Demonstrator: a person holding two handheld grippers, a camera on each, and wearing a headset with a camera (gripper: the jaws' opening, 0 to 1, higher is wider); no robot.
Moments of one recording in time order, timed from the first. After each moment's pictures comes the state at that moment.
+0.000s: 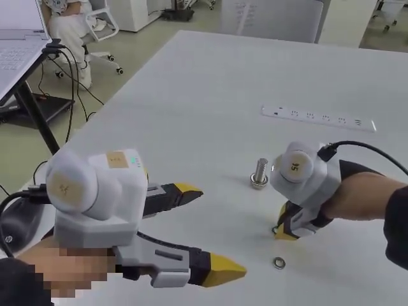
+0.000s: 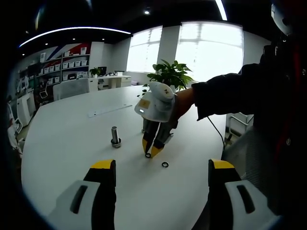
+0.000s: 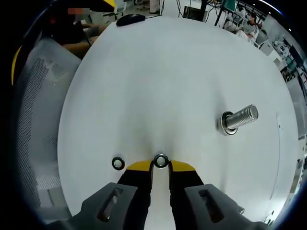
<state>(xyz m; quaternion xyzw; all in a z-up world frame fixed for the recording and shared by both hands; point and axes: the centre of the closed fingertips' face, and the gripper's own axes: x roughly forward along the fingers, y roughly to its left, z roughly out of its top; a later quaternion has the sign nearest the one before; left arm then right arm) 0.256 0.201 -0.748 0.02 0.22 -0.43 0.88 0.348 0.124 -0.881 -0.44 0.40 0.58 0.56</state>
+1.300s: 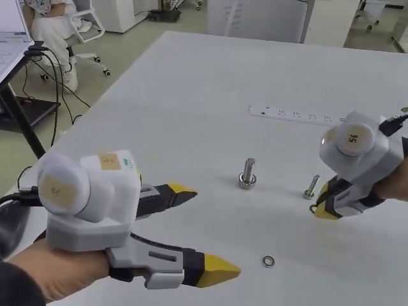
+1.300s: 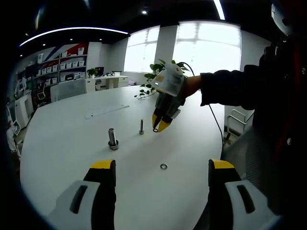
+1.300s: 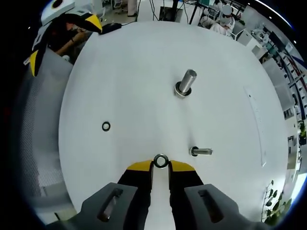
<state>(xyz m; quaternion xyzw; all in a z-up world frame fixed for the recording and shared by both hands) 0.258 0.192 -0.746 0.03 0.22 -0.44 0.87 0.378 0.046 -0.825 -0.42 0.41 0.51 0.63</state>
